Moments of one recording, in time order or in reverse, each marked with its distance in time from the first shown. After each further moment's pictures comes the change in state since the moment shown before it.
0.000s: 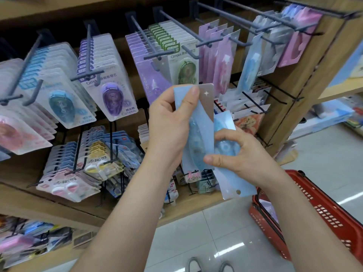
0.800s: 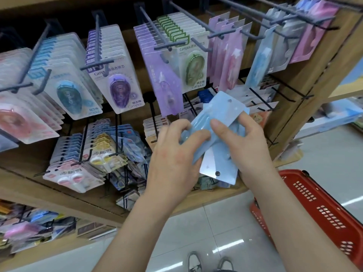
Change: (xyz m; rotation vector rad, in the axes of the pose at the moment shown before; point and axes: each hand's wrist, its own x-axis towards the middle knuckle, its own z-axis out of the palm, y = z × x) left_hand -0.051 -0.040 -0.046 1.160 -0.168 0.529; right_hand 0.007 -0.023 0.030 0.414 0.317 0.052
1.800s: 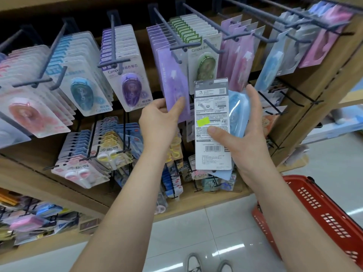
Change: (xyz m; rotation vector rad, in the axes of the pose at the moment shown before) left_hand 0.063 -0.055 0.009 -0.469 0.225 -0.761; right_hand 0.010 0.014 0.007 0.041 -0.066 -0.132
